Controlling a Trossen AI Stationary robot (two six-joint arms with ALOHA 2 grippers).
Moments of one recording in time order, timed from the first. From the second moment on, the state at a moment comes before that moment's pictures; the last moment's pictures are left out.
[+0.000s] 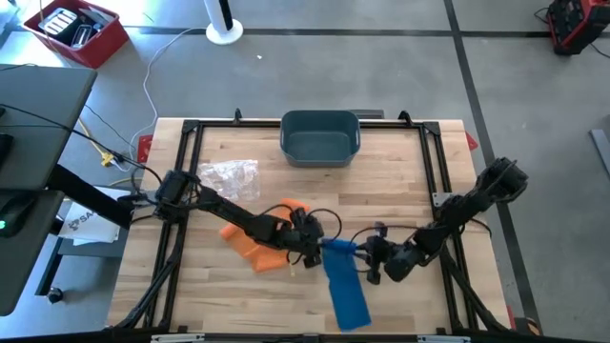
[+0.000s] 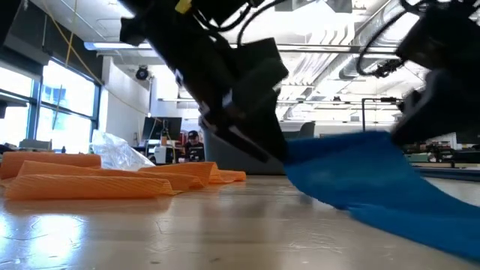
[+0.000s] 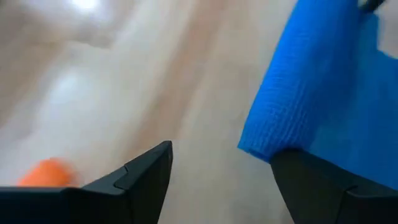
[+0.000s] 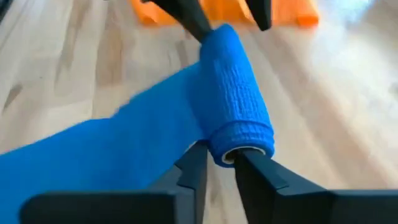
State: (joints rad) left arm -0.29 2.01 1.22 -0.09 -0.44 -0.44; right arm 0.68 1.55 0.52 0.22 0.64 0.66
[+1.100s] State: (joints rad) left arm -0.65 1.77 1.22 0.14 -0.73 -0.51; right arm 0.80 1.06 0.52 0.33 0.64 0.17
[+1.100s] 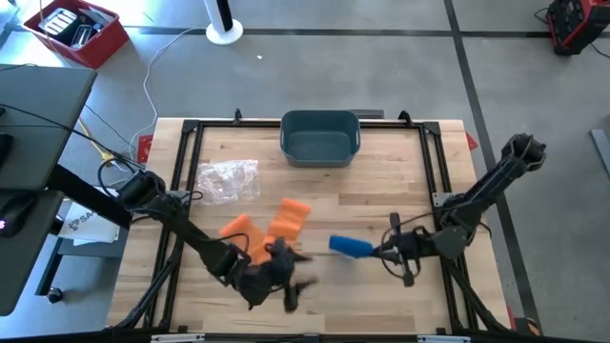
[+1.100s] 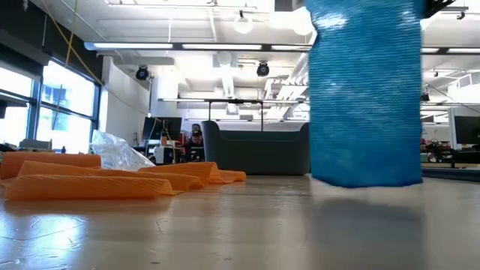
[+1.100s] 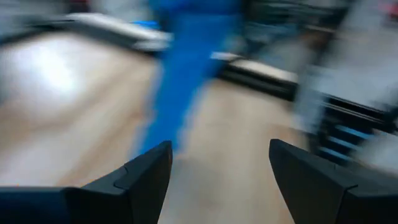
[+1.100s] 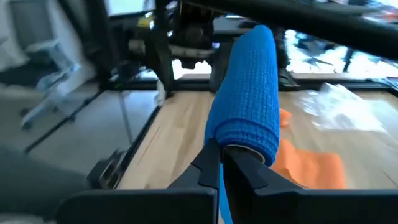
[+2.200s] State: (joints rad) left arm -0.51 1.74 1.22 0.26 -0.67 -0.25; right arm 0.73 1.06 0.52 0.08 0.50 0.06
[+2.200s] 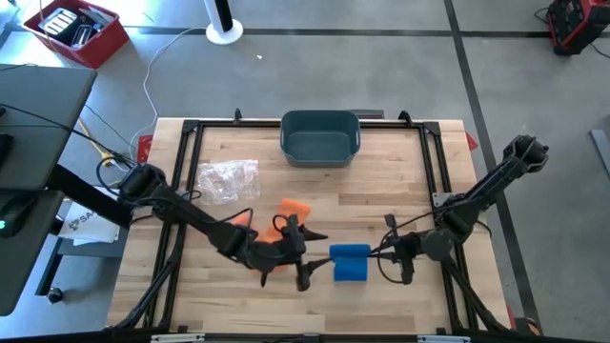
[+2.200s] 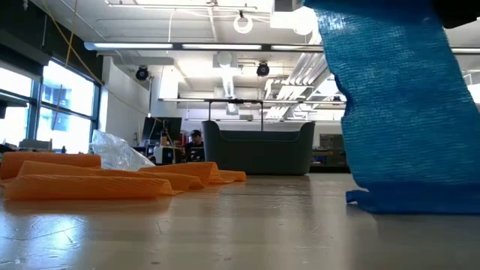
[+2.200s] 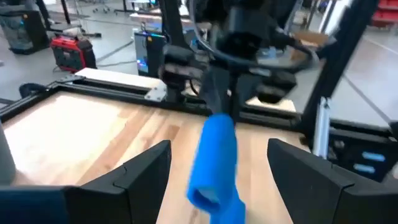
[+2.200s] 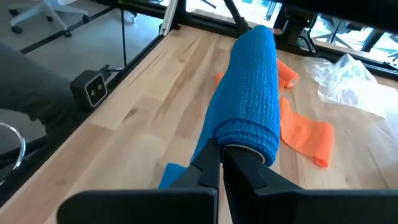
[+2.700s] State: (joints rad) left arm -0.57 1.74 1.22 0.20 -0.72 -0.25; right arm 0.73 1.05 0.52 0.28 0.46 0.00
